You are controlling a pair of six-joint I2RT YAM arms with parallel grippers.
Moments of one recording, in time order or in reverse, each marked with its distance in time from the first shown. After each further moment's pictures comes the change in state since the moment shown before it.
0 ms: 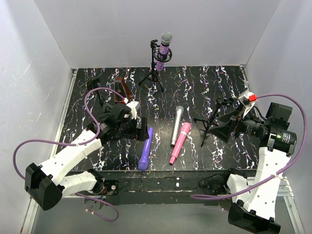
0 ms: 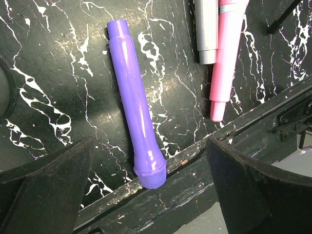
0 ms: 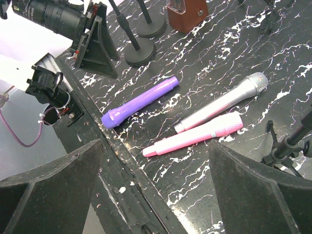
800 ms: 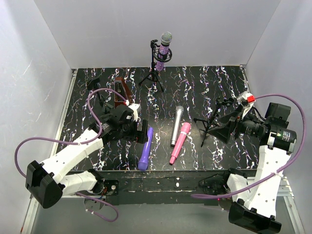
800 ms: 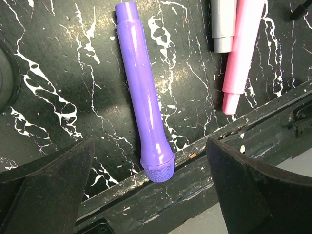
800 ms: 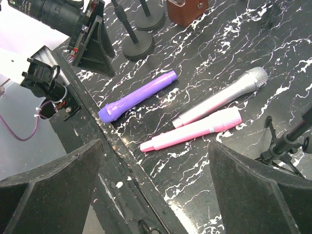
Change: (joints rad) left arm -0.023 0.019 0.000 -0.043 -0.041 0.003; right arm 0.000 0.013 0.000 -0.041 0.010 -0.066
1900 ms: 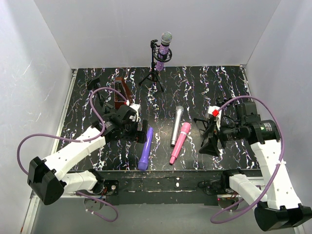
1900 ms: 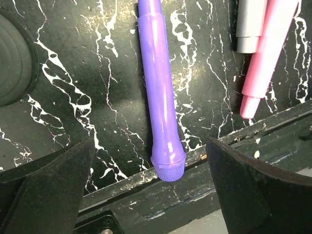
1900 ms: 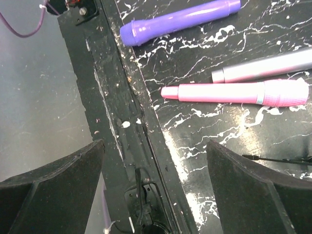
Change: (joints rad) left arm -0.028 0.036 0.031 -0.063 -0.089 -0.024; right arm 0.498 0.050 -0.080 -0.063 0.286 -0.149
